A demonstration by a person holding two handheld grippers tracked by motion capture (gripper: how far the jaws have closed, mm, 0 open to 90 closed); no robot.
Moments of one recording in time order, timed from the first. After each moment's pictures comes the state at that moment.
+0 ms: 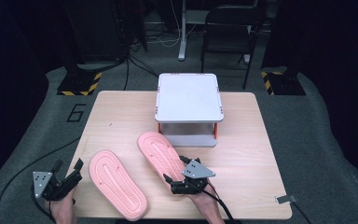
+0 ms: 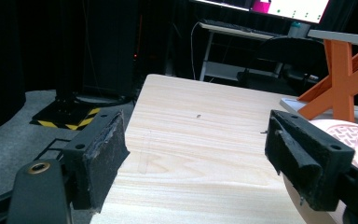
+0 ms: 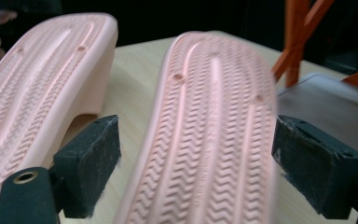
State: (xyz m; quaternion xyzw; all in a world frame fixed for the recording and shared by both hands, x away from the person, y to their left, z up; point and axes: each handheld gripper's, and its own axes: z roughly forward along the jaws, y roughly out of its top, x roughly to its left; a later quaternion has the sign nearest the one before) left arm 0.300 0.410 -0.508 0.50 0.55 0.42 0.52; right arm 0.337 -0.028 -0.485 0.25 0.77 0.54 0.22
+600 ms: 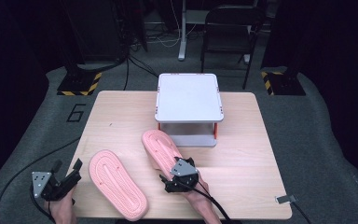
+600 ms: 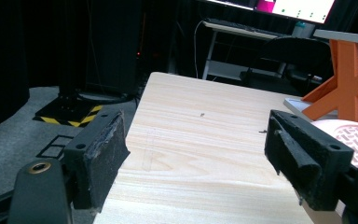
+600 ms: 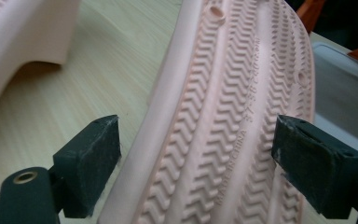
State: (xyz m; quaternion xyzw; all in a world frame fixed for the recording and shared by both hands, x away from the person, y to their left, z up) left arm 0.300 0.412 -0.508 0.49 0.56 0.41 0.52; right arm 0.356 -0.005 -0.508 0.24 0.82 0.46 0.26
